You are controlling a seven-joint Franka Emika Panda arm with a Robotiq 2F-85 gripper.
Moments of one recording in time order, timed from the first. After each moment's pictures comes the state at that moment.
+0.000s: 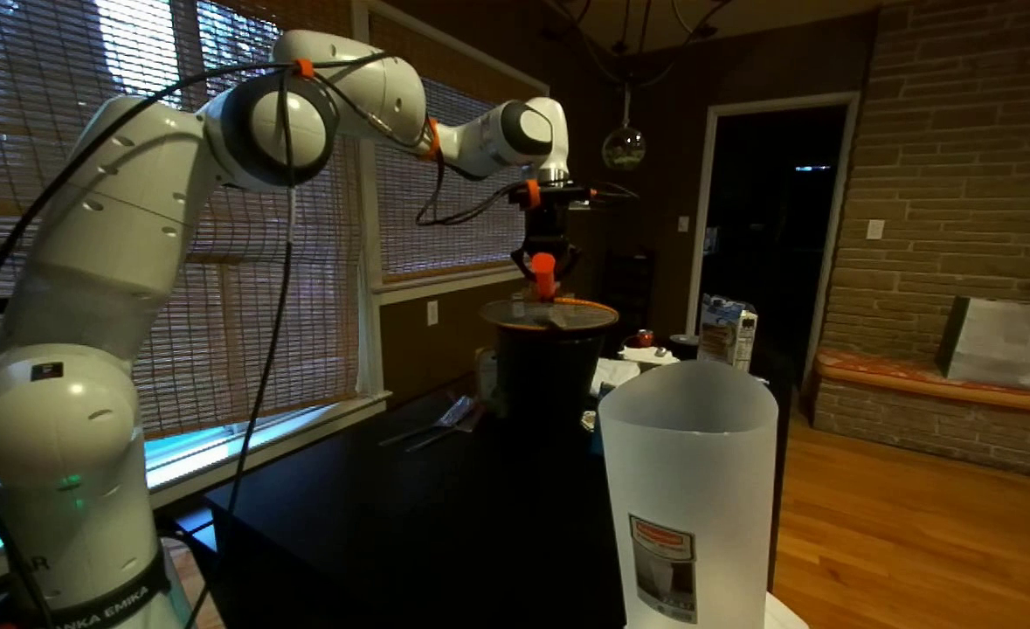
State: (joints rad) arm -0.02 0.41 -0.01 -1.22 -0.22 1.49 -0.71
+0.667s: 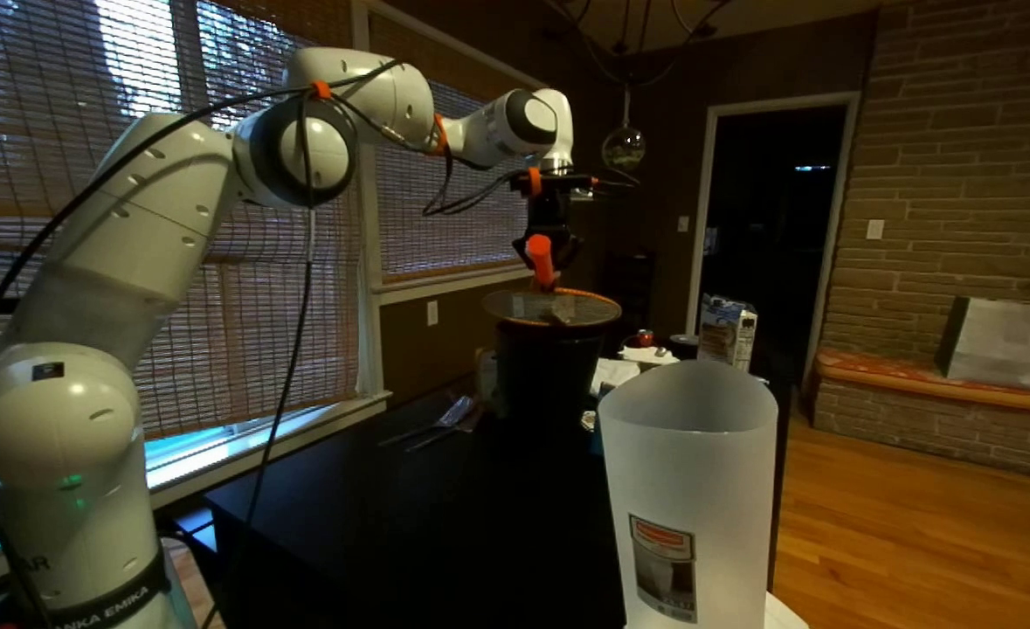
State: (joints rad) arm -0.02 0.50 -0.01 -1.03 -0.23 1.35 -0.68
